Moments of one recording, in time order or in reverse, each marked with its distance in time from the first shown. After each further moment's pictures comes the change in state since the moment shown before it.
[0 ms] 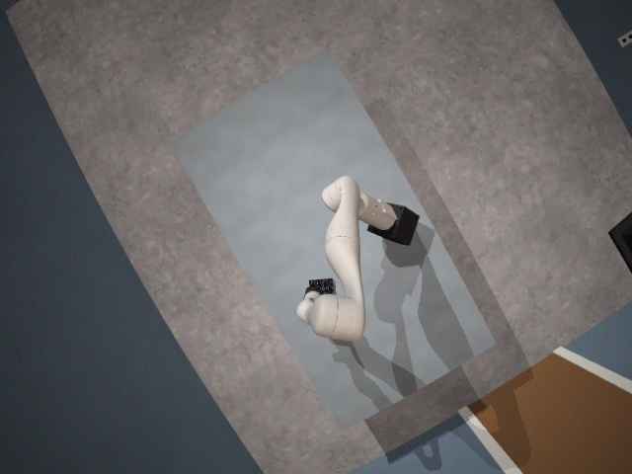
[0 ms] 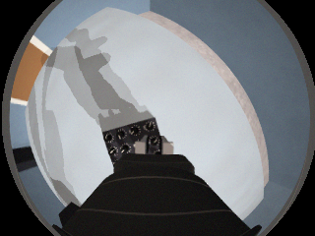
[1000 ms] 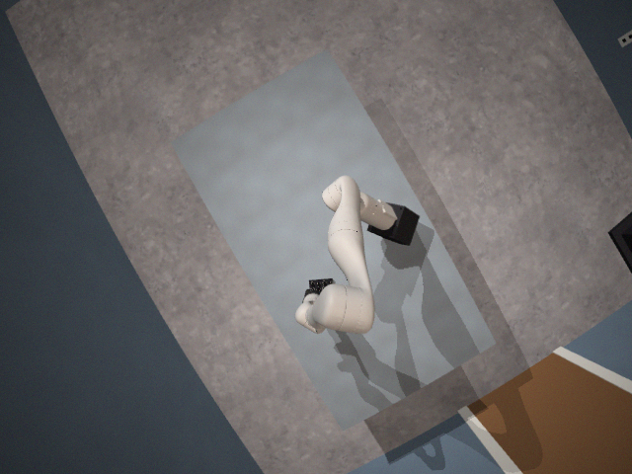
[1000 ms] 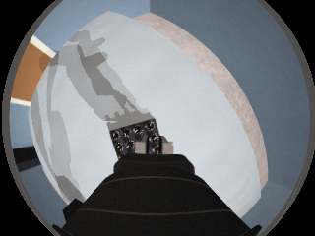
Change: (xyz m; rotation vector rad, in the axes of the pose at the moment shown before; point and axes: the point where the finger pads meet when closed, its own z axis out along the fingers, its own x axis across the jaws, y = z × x) arm 0.000 0.000 -0.038 0.000 0.000 0.000
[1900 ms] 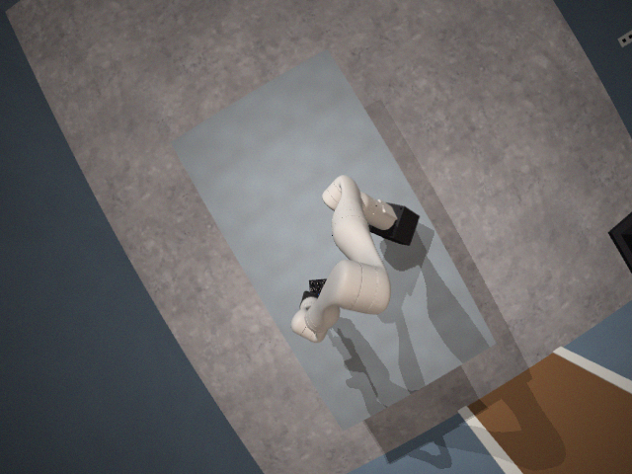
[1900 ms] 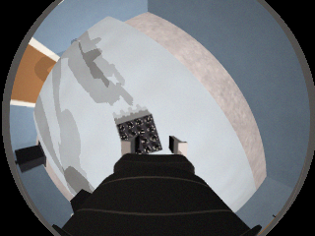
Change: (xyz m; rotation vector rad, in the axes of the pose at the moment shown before) arm 0.007 0.010 -0.073 -0.033 0.005 0.015
